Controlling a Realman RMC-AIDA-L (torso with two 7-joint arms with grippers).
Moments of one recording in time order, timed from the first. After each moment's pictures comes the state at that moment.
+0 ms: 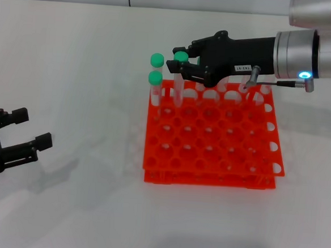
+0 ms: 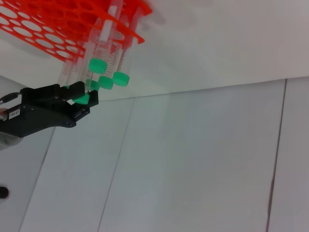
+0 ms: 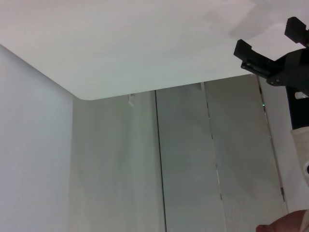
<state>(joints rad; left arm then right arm) 0.01 -2.08 0.85 1.07 1.67 1.59 -1.49 0.82 2.02 -1.31 -0.60 -1.57 -1.16 1.43</state>
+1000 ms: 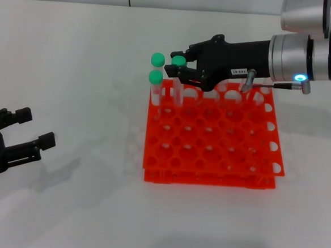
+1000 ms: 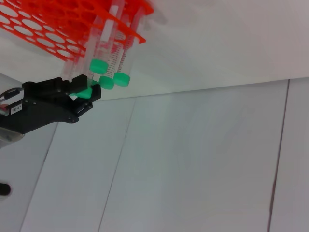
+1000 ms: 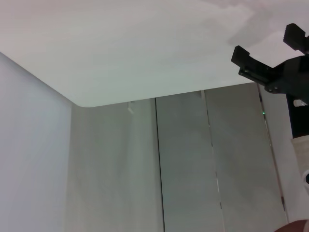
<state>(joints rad) 0.00 -2.08 0.84 1.03 1.67 1.59 -1.48 0.83 2.02 -1.34 -0.59 -1.57 -1.13 1.43</state>
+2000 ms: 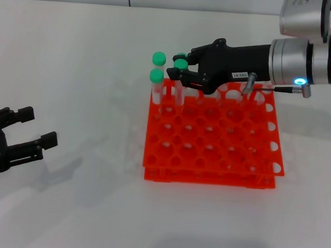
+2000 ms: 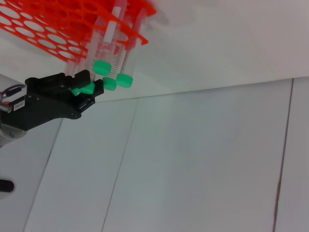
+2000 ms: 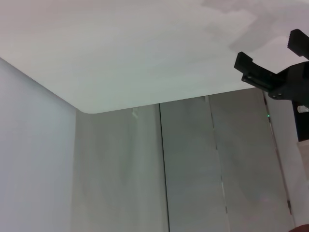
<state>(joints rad) -0.02 -2.08 0.84 1.03 1.68 1.59 -1.48 0.82 2.03 -1.35 -0.58 -1.57 -1.12 1.43</state>
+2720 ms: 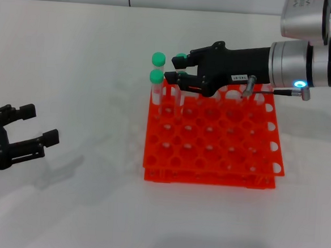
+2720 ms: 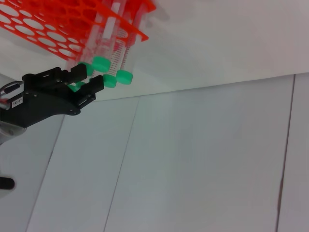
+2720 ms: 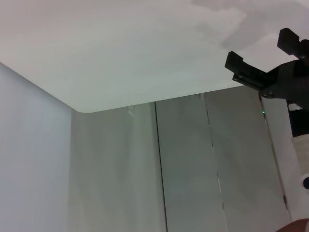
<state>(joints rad) -0.03 -2.08 0.84 1.03 1.68 1.59 -1.47 0.82 2.03 -1.35 -0.57 -1.55 -1.13 1.42</state>
